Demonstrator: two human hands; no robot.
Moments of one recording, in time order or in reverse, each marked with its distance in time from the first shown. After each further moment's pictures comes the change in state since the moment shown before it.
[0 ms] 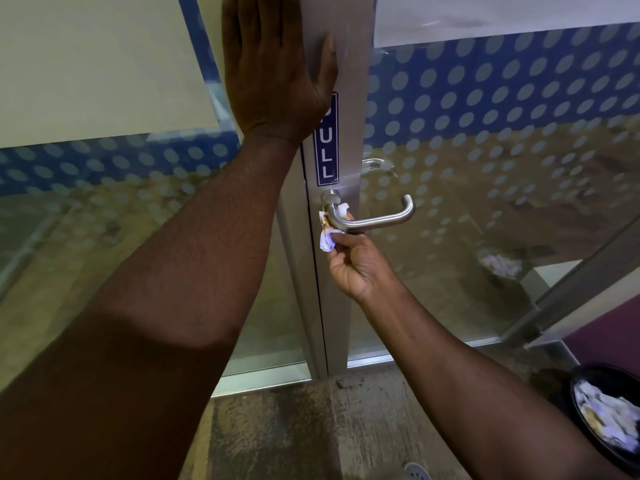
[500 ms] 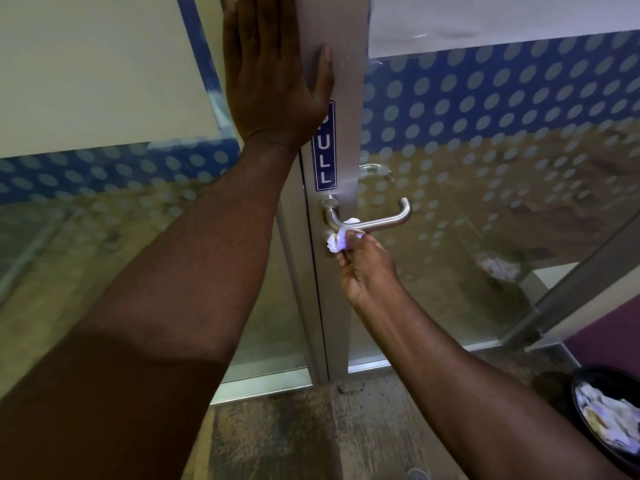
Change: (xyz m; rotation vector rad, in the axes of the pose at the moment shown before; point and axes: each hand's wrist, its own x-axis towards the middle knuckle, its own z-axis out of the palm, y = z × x) left_hand 0.003 0.002 -0.002 0.020 0.126 0.030; right_hand -0.013 0.000 0.003 -0.074 0.224 -0.211
